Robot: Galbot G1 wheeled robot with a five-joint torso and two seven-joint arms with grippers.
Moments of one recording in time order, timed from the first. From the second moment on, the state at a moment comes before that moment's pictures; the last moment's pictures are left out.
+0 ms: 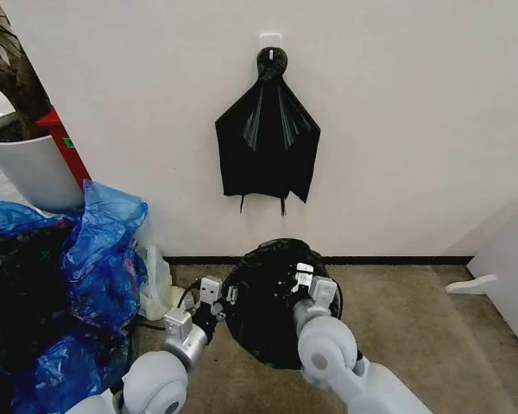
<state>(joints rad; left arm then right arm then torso) 1.24 -0.82 0.06 -2.15 -0.66 0.08 -0.36 -1.04 1.21 -0.12 2.03 0.97 -0.39 0.86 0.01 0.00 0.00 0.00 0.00</state>
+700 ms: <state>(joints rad) 1.23 -0.84 0.06 -2.12 -0.60 0.02 -0.32 -0.99 1.23 -0.21 2.06 1.12 -0.37 1.01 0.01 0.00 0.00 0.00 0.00</state>
